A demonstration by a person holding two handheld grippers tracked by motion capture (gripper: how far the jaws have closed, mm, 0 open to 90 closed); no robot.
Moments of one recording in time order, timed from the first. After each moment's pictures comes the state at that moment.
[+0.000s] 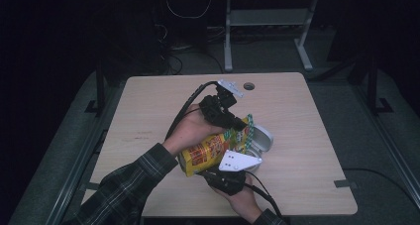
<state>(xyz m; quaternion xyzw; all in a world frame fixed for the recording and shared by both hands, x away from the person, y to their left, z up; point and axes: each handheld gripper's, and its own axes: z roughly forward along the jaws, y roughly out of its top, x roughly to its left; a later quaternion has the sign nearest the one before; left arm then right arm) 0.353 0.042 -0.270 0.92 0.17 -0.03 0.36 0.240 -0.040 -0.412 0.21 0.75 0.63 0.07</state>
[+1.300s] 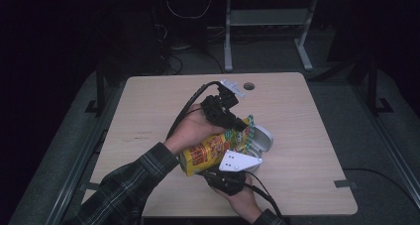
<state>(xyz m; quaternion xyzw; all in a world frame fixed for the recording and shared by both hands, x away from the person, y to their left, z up) 0.354 0.038 -0.271 0.92 0.17 -0.03 0.36 0.240 -0.040 -0.412 0.21 0.74 0.63 0.07</state>
